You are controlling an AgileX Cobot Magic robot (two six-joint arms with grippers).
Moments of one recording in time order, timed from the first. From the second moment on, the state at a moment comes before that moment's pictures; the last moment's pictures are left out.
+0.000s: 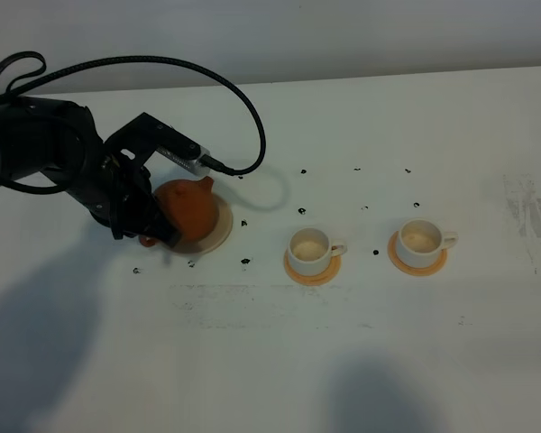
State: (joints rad) left arm -0.28 1.89 -1.18 -0.09 0.56 0.46; right arm -0.07 -0.01 -0.49 0.11 1.07 -0.03
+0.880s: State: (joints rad) left arm -0.35 1.83 -1.18 -0.09 0.51 0.62; right arm -0.07 -0.01 -0.49 0.11 1.07 -0.03
